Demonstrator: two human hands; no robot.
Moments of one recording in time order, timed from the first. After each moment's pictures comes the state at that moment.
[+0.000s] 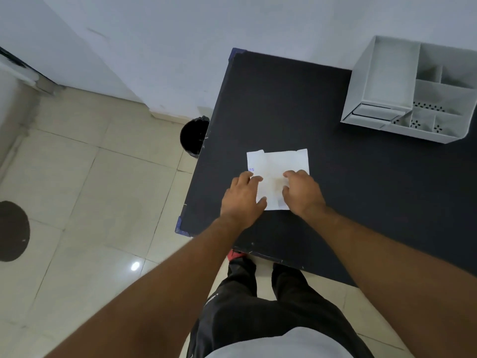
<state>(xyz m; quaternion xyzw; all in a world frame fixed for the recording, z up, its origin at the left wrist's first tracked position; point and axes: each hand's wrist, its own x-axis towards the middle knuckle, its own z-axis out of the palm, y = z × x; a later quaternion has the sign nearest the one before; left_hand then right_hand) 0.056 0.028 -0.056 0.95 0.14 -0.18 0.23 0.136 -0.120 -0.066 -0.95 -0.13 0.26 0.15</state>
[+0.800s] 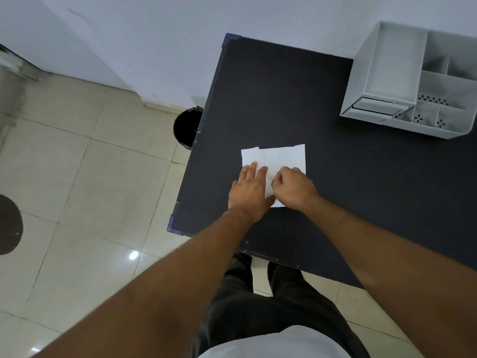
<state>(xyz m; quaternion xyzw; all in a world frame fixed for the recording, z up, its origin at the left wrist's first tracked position) 0.079 0.006 -0.078 0.94 0.13 -0.23 0.21 0.148 -0.109 -0.060 -0.92 -0.10 0.34 0.17</state>
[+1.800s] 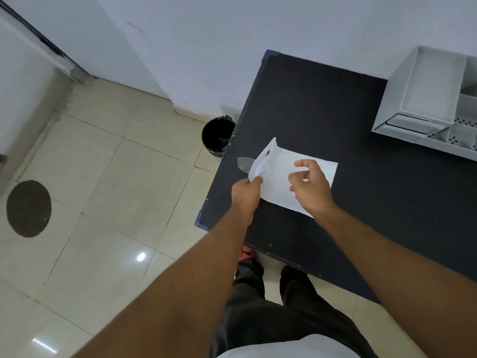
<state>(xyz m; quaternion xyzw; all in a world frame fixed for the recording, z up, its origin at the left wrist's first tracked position) 0.060 0.055 -0.055 0.55 0.54 -0.09 0.64 0.123 -0.077 -0.032 -0.83 0.06 0.29 0.48</state>
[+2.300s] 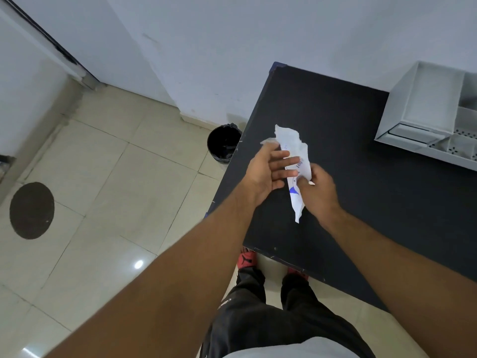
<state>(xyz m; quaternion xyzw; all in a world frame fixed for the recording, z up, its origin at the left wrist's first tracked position) 0.096 0.071 0.005 0.43 0.40 -0.11 0.80 0.121 -0.074 -0.029 -0.83 0.03 0.23 0.51</state>
